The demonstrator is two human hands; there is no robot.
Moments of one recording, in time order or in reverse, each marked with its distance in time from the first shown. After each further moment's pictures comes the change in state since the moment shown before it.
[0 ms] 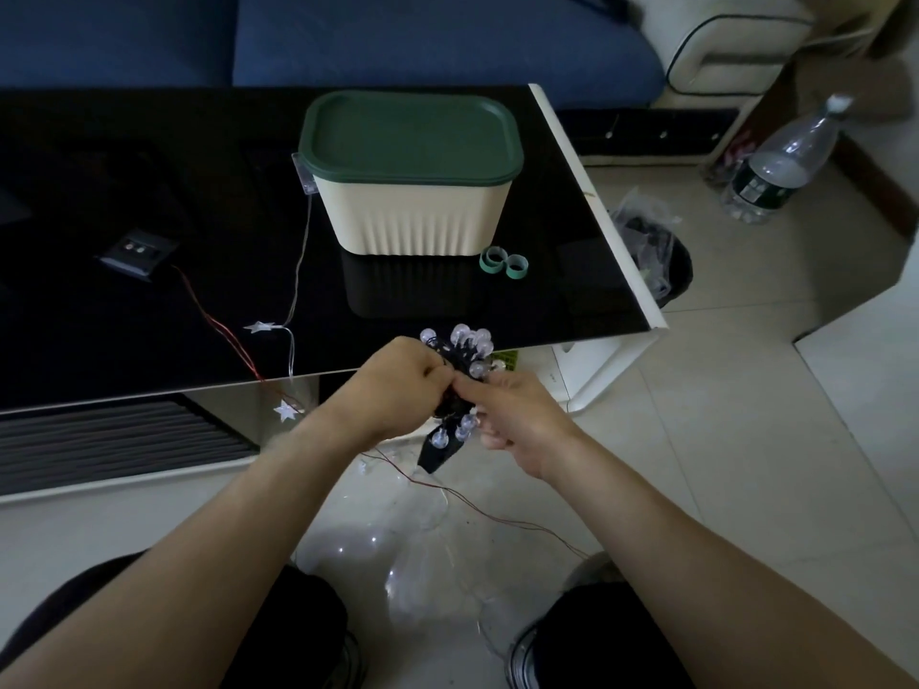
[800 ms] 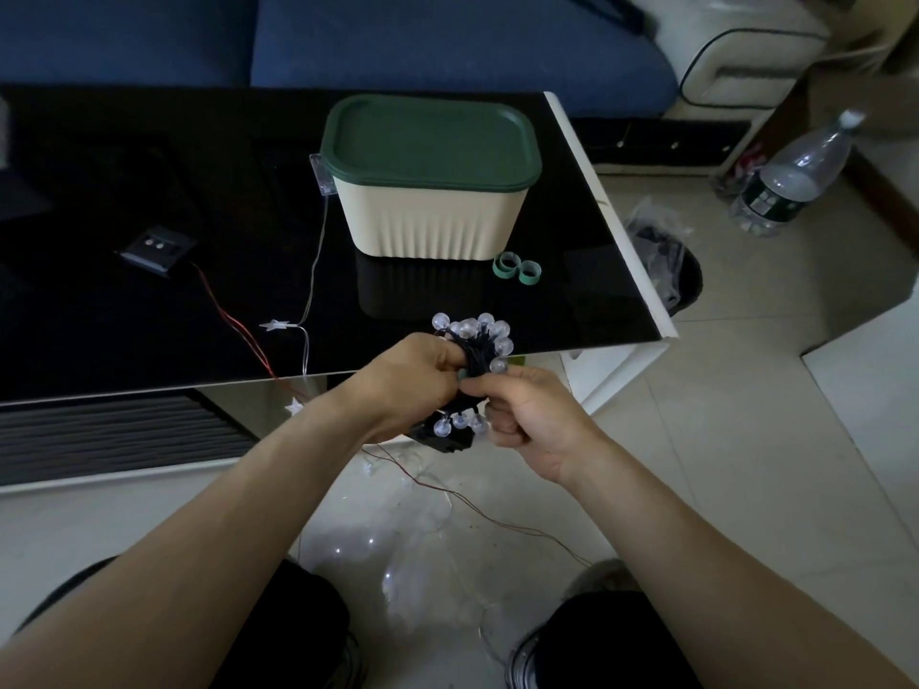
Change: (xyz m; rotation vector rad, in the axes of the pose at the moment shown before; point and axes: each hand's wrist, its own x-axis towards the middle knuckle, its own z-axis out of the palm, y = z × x) left_hand -0.002 0.003 -0.004 -0.274 -0.122 0.030; right_hand -0.007 -0.010 0.000 0.135 -0.055 -0.042
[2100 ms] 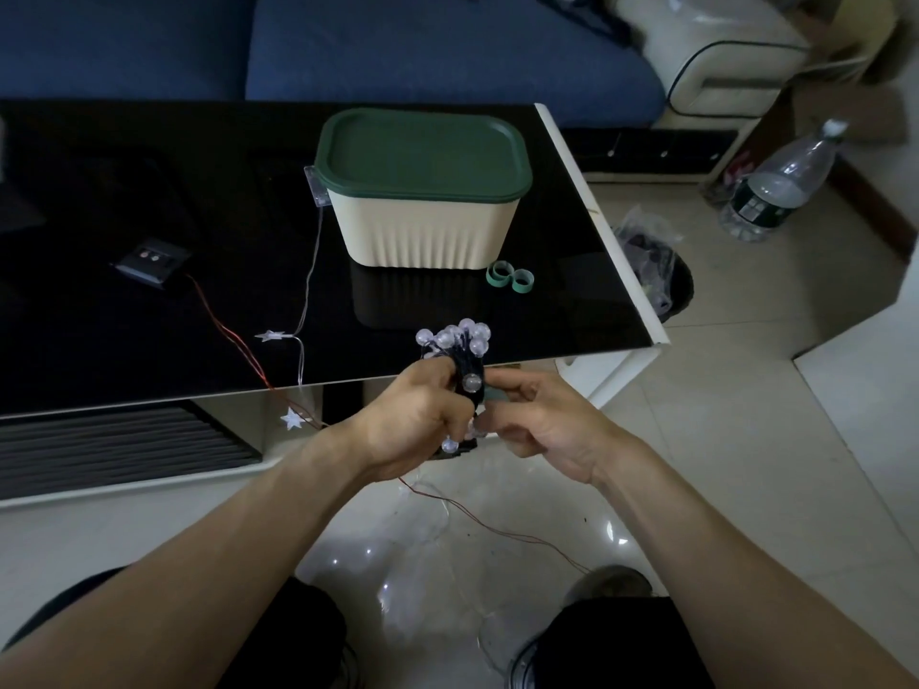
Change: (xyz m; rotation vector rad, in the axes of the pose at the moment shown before) left_hand -0.016 0.001 0.015 -0.459 -0.191 0.094; right_hand -0.009 -0.011 -0.024 -0.283 -0.256 -0.134
